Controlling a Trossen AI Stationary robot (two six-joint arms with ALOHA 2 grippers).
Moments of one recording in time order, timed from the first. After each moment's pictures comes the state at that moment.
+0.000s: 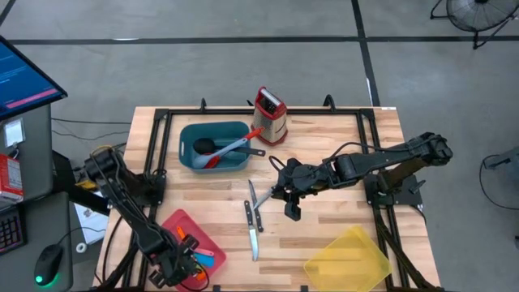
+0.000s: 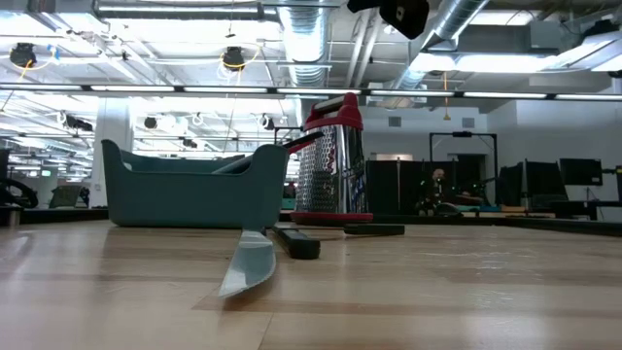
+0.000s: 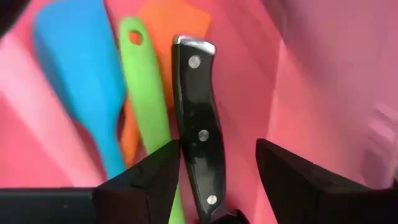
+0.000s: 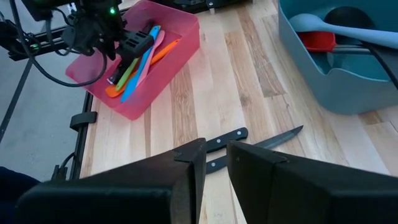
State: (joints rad) left arm -1.00 1.66 0.90 -0.53 0.06 -0.37; right arm 0.26 1.49 1.29 -0.49 0.14 0.39
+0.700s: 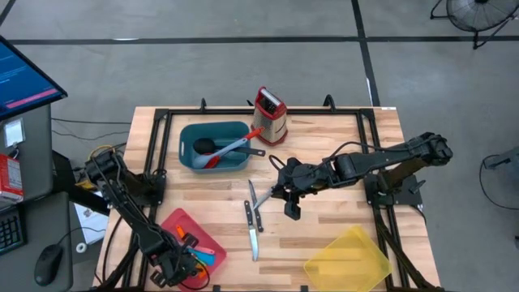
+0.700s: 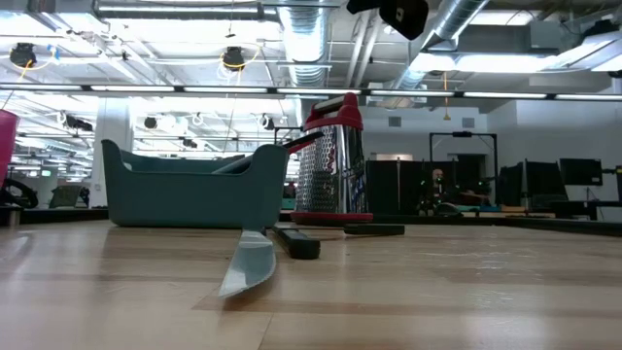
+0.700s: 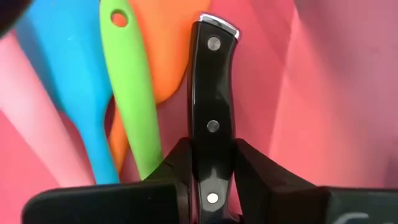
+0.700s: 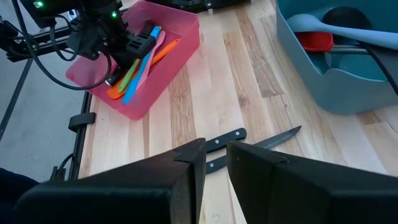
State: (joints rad) left arm -0.99 1.73 0.88 -0.53 0.06 -0.43; right arm 0.25 1.49 1.29 -0.49 0.14 0.39
